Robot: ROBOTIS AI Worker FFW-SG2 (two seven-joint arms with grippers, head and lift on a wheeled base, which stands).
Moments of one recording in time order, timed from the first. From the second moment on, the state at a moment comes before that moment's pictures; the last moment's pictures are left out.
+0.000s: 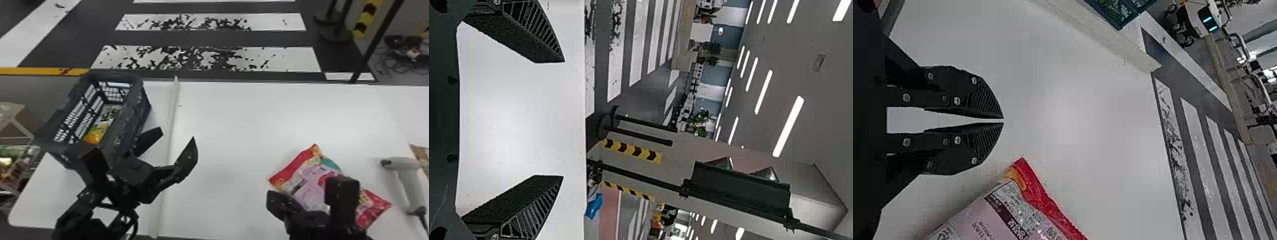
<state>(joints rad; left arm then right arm) 0.62 0.11 0.04 -2.28 0.24 0.31 -0.38 0.60 -0.15 0.15 -2.22 -0.31 0.75 0.06</state>
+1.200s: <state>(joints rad) 0.64 0.13 0.07 -2.27 0.27 0.30 -0.42 0.29 -0.12 0.22 -1.88 -0.19 0.73 -0.13</state>
